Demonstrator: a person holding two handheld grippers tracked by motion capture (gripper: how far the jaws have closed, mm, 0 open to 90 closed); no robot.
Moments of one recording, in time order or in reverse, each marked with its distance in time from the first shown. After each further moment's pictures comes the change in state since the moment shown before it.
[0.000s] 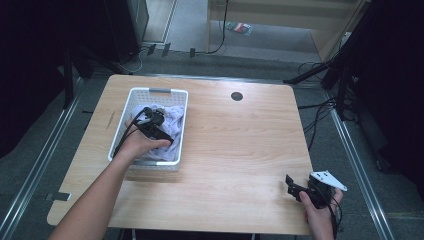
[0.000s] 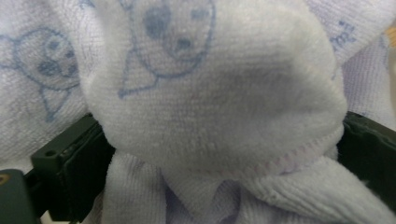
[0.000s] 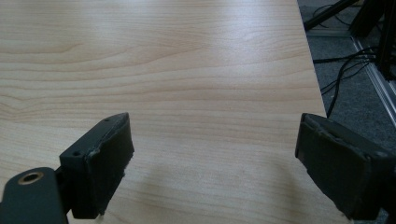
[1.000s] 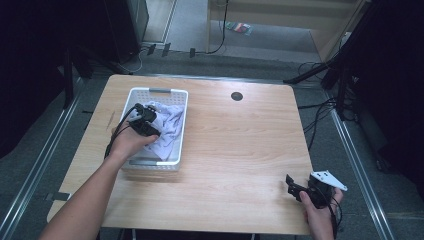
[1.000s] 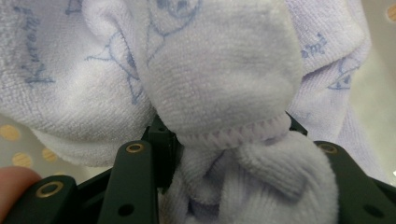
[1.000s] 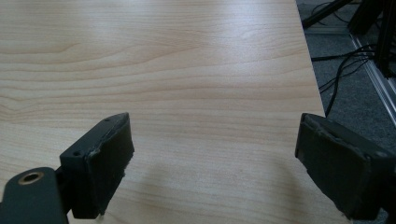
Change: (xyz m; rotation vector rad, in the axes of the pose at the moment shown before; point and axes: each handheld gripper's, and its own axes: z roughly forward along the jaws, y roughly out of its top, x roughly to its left) left arm 0.022 -0.005 -0.016 -0.057 0.011 0.026; right arm 0.000 0.000 0.000 0.007 -0.008 0.011
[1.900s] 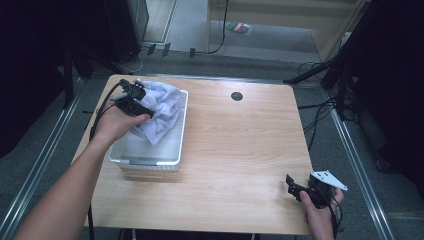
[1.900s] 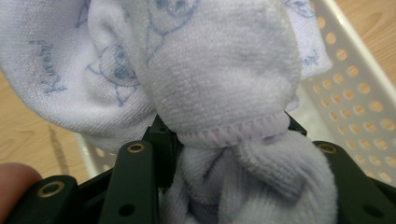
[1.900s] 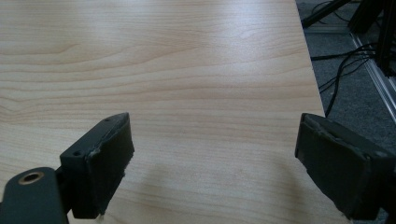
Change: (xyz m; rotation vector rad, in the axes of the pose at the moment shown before) left arm 0.022 0.027 -0.088 -0.139 0.000 -0.019; right arm 0.000 0.000 0.000 0.001 0.002 0.005
